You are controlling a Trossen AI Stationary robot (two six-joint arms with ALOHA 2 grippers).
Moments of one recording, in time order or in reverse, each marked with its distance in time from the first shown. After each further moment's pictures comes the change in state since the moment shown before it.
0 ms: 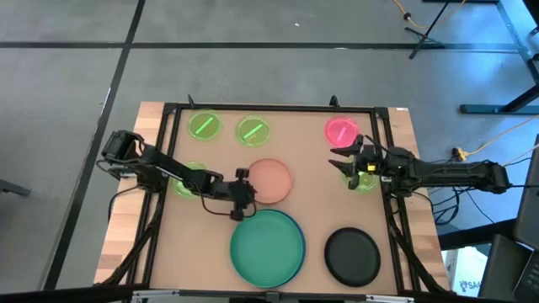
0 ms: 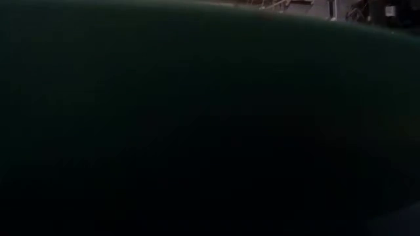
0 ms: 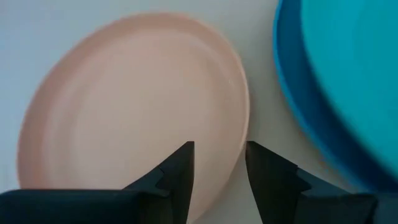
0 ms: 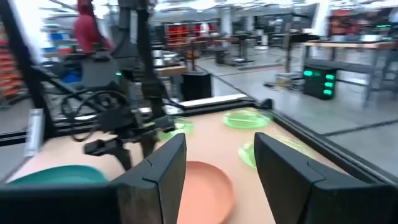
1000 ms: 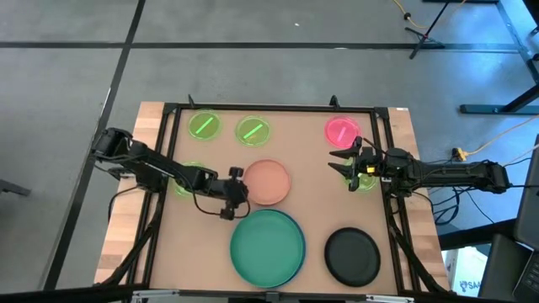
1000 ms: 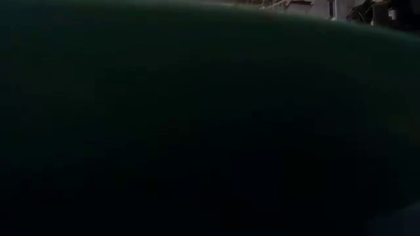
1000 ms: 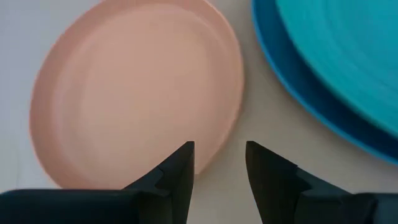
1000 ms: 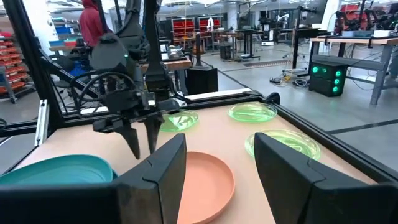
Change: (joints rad) left arm 0.011 -0.117 -0.015 -0.195 0.058 0.038; right arm -0.001 0.000 -0.027 0.006 -0.010 -0.007
